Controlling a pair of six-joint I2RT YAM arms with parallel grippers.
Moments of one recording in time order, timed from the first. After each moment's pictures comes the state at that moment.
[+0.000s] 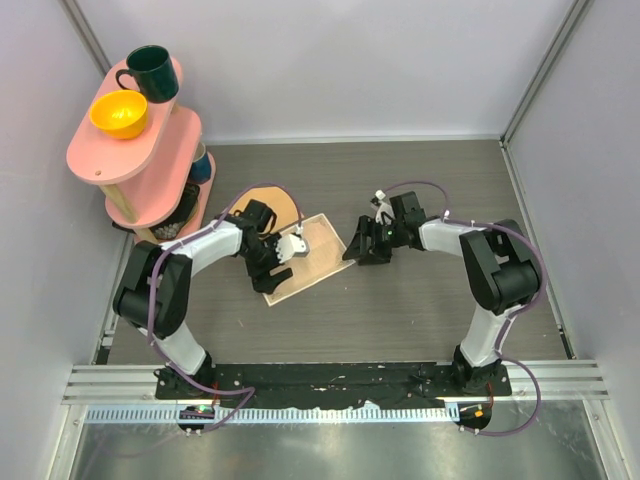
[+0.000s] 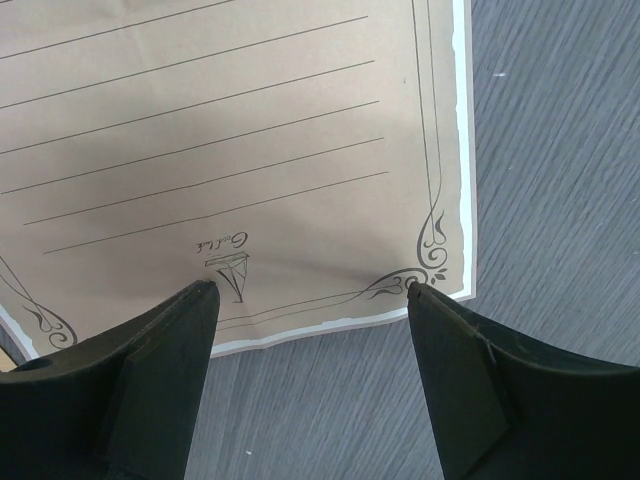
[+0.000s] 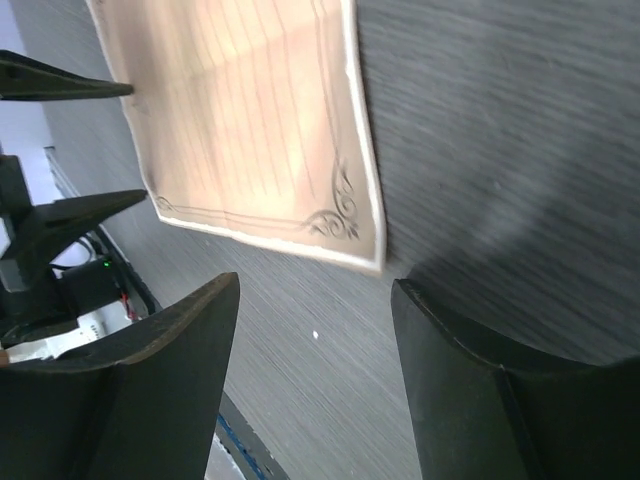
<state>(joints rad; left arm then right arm) -0.41 1.68 1.01 -0.70 0.34 0.82 0.34 1.80 0.95 -0.12 -0.66 0.47</state>
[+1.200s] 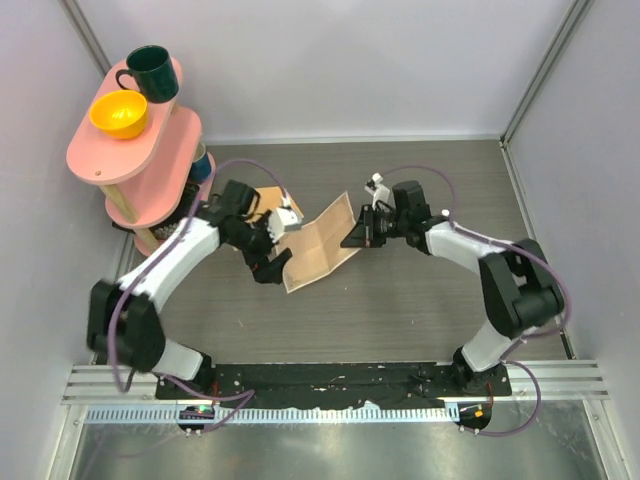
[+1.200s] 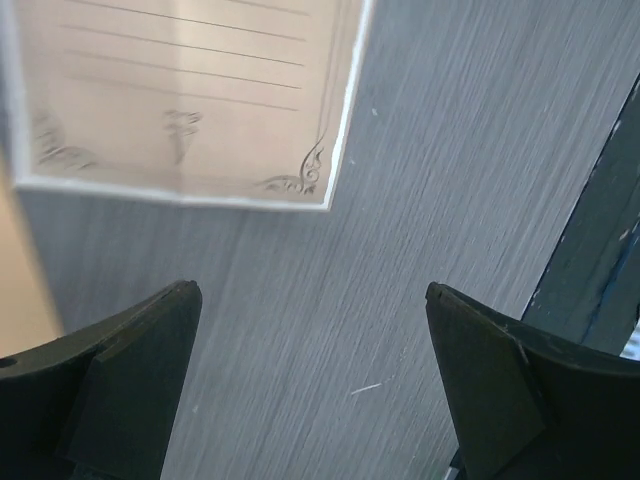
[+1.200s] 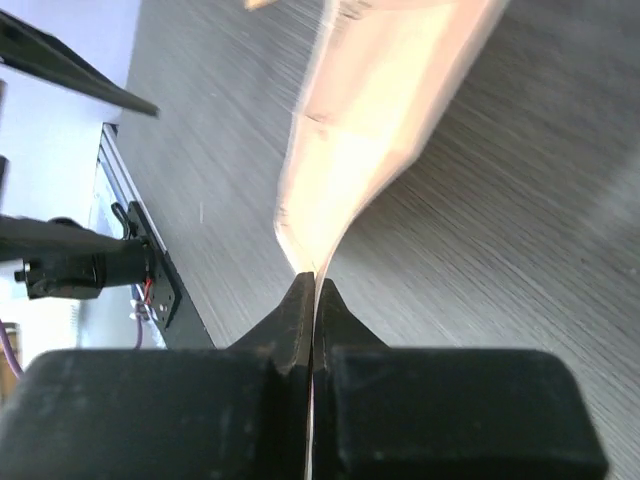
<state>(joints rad) -0.39 1.52 1.13 -0.88 0.56 0.68 0.38 1.70 0.91 0.10 -0.75 0.50</state>
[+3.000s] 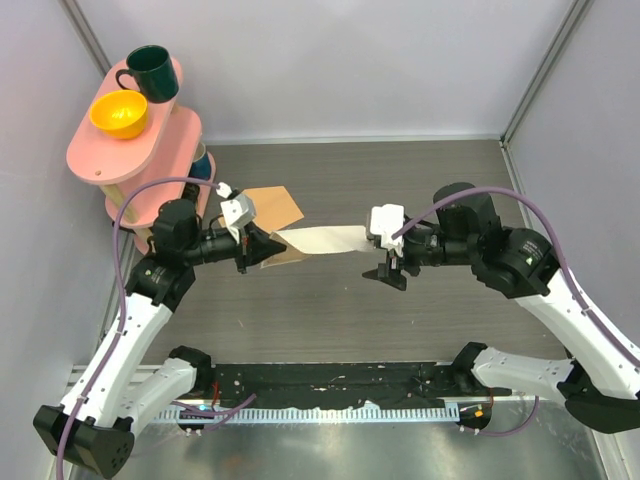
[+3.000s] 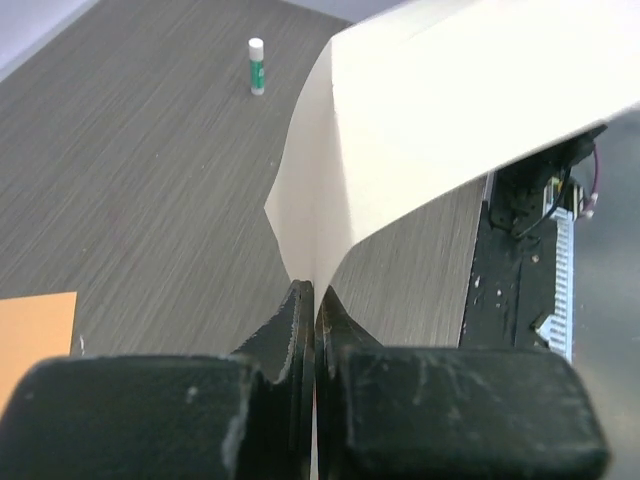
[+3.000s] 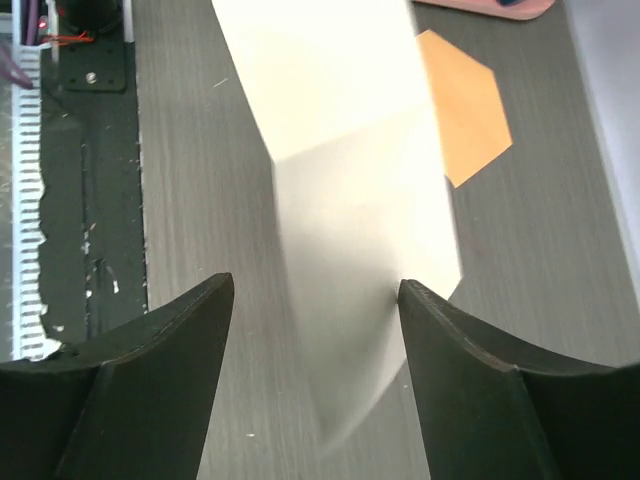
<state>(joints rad) -0.33 0.86 0.91 -0.34 0.89 0.13 0.80 1.04 1.44 -0.91 -0.43 -0.56</state>
